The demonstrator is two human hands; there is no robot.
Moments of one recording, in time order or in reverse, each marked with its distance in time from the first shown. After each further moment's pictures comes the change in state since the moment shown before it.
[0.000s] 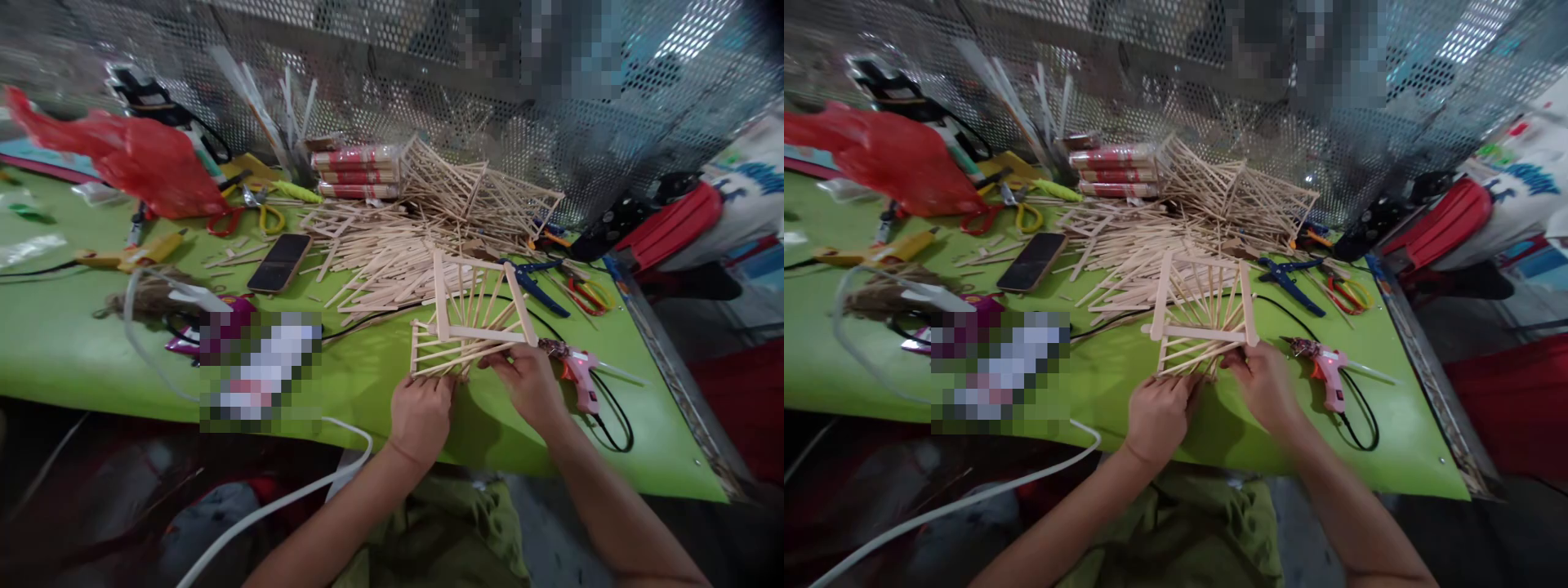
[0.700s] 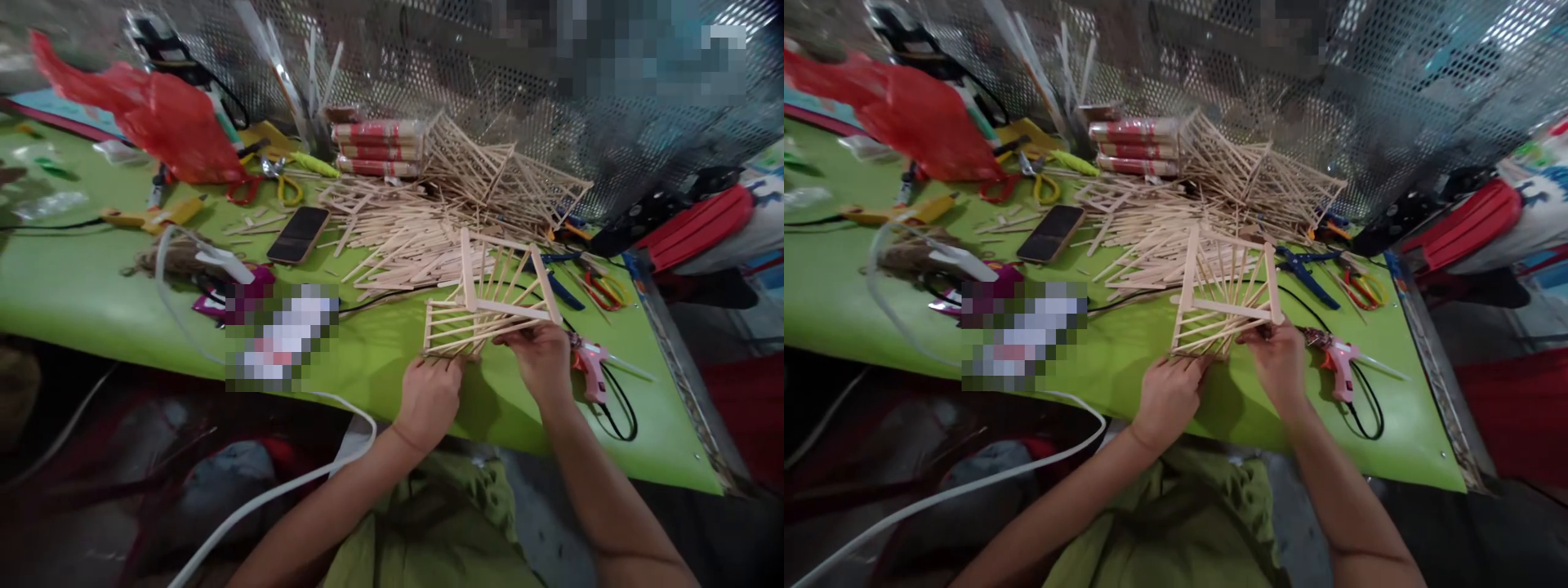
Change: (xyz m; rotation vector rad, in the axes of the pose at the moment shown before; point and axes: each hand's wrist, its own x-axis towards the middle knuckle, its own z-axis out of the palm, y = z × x) left_hand -0.007 0.000 -0.001 -0.007 -0.118 -0.050; right_hand 0.012 -0.006 0.017 0.442 0.218 0.127
